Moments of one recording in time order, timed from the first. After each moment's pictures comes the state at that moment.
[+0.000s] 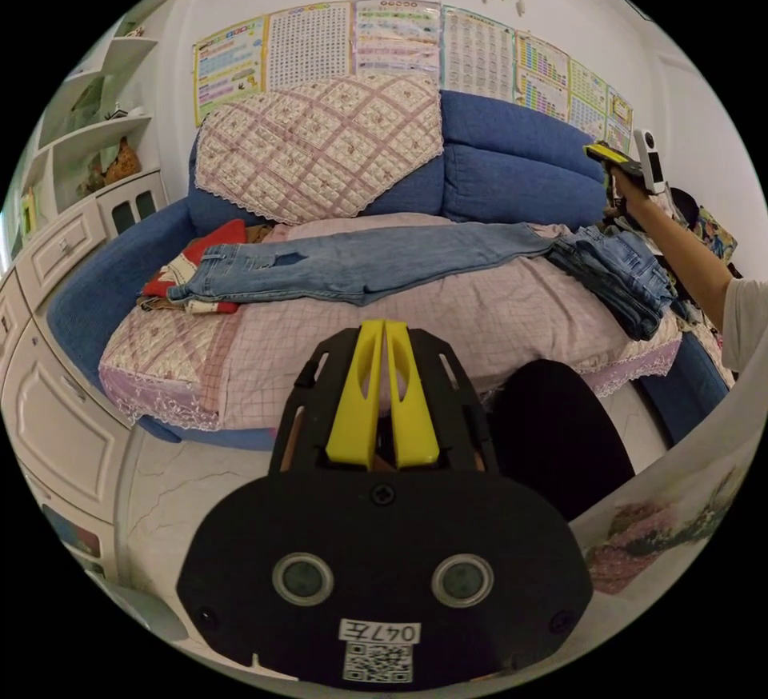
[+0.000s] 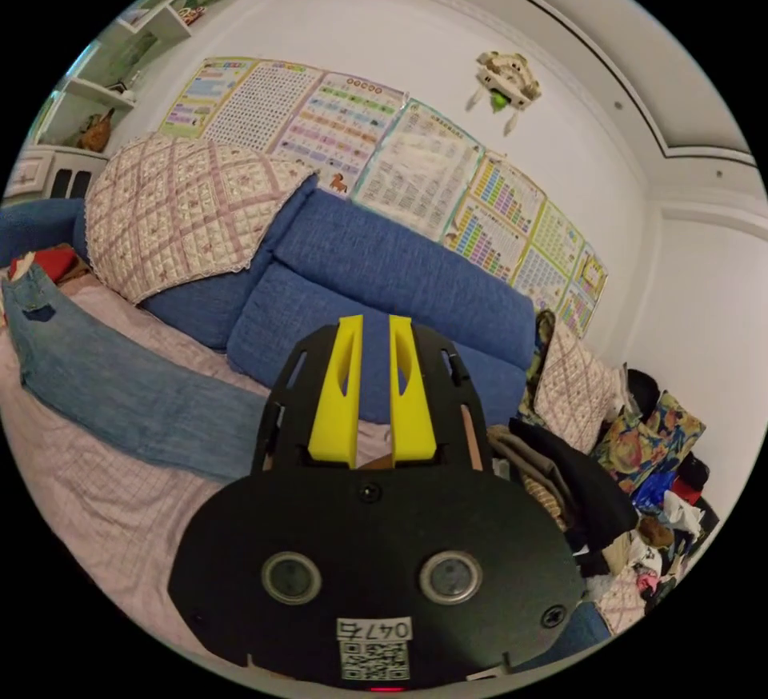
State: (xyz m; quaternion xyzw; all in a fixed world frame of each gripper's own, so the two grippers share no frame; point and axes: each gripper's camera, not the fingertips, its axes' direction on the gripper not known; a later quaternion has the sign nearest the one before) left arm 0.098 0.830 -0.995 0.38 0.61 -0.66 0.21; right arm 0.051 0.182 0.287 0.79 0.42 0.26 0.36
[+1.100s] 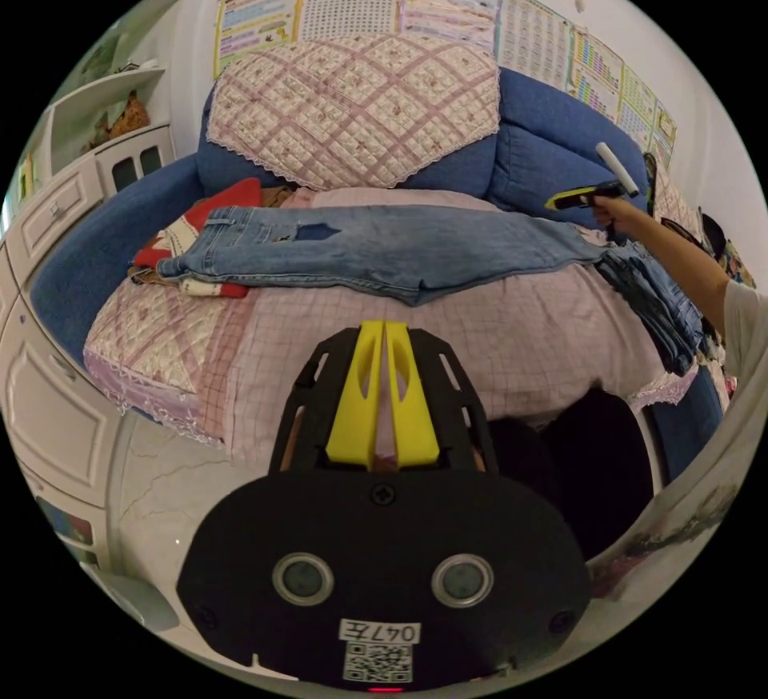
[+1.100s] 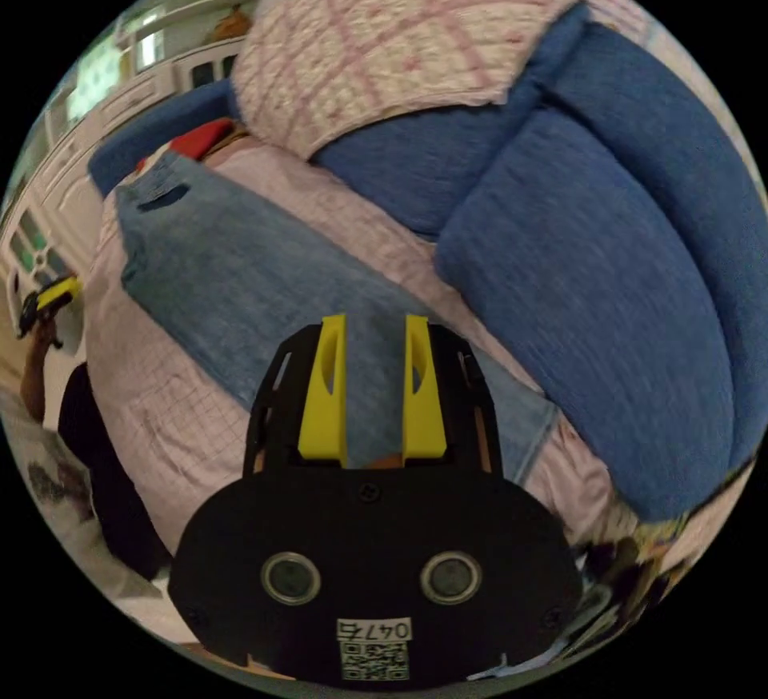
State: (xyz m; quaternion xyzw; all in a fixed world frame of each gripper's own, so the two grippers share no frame) left arm -0.110 0.887 -0.968 0.33 0.66 -0.64 0.20; right arm 0.079 0.003 -0.032 0.63 0.29 -0.05 0.72
